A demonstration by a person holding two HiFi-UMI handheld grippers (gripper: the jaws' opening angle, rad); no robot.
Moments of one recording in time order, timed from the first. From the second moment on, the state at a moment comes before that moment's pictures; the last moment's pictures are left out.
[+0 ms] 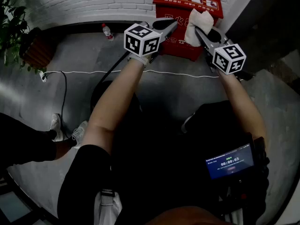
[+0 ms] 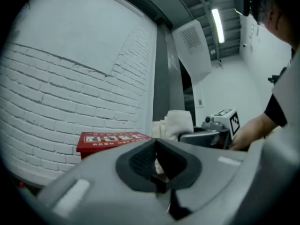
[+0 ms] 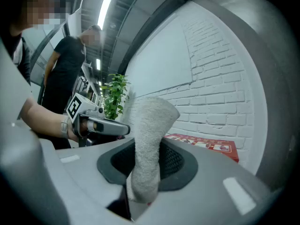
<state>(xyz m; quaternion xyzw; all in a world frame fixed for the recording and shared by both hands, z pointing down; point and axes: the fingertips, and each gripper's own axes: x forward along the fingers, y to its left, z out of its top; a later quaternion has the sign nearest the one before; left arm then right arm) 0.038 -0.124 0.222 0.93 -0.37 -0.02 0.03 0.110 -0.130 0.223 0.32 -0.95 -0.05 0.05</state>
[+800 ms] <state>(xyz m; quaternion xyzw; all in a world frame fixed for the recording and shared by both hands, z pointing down) 0.048 -0.269 0.184 0.93 -0.38 -0.01 0.01 0.123 -0.248 0.185 0.30 -0.95 -0.08 0.05</state>
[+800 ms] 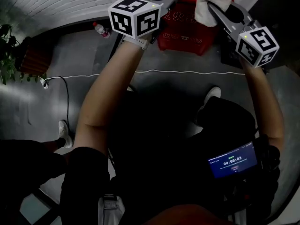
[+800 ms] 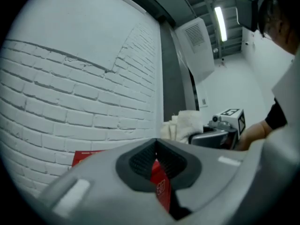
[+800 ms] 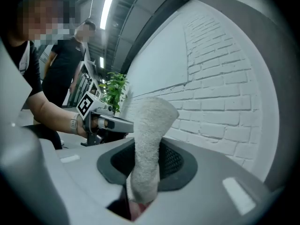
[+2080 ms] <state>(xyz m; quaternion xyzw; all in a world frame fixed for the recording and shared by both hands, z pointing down) 0.067 -0.385 0.185 0.93 -0.37 0.00 0.01 0.155 -0.493 0.278 0.20 -0.75 -0.27 0.58</state>
